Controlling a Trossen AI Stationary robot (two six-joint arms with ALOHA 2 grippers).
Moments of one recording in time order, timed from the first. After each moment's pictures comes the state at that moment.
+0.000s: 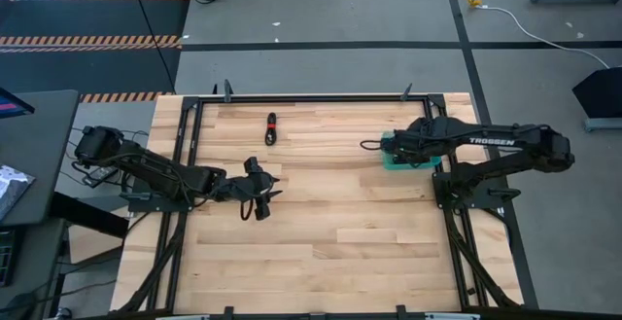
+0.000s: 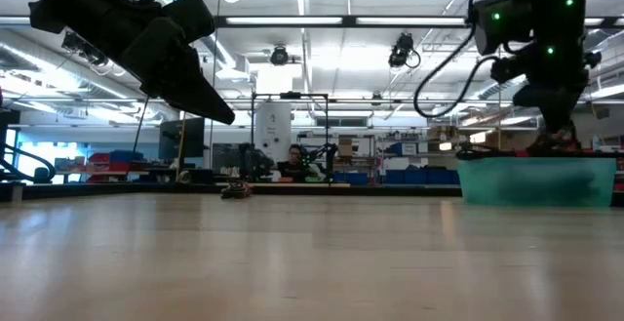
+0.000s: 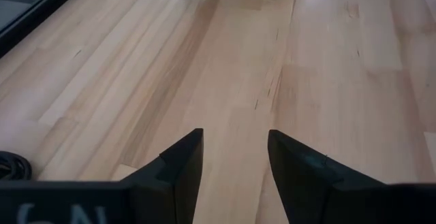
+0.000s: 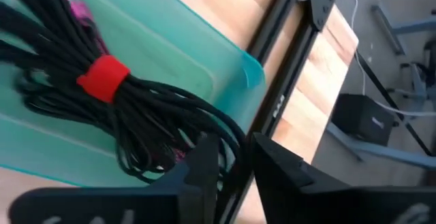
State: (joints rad) left arm -0.23 1.27 0.51 0.14 -0.46 -0.26; right arm -0.30 1.09 0.77 -1.37 0.57 0.73
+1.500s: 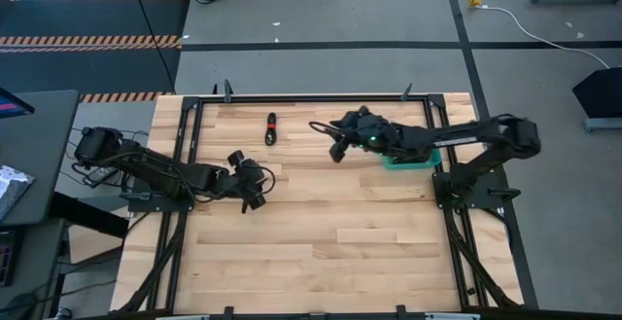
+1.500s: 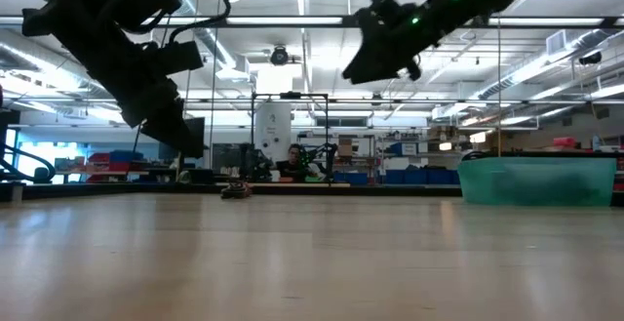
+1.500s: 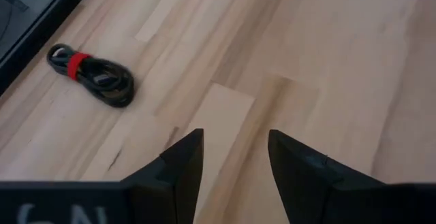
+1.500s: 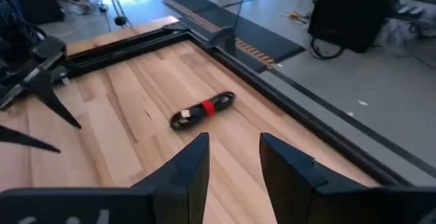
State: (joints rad) left arm -0.19 1.27 0.51 -0.17 -0.63 -0.38; right arm -0.17 1.41 0.85 0.18 0.40 0.20
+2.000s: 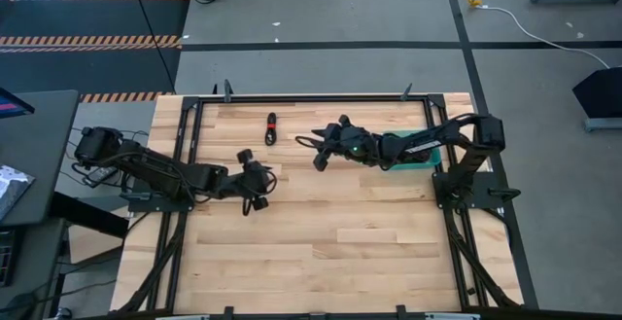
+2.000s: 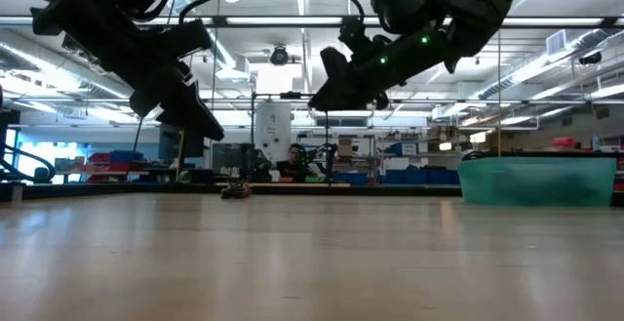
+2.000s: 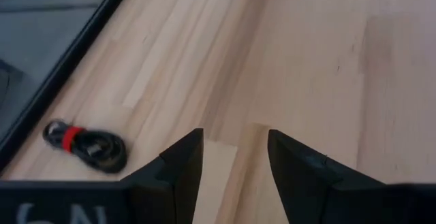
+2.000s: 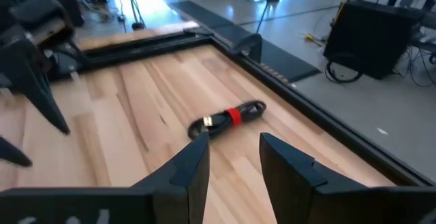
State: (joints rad) left arm -0.19 1.27 0.51 0.01 -0.61 -0.12; right arm -0.16 1.70 0.85 0.55 0.37 0.10
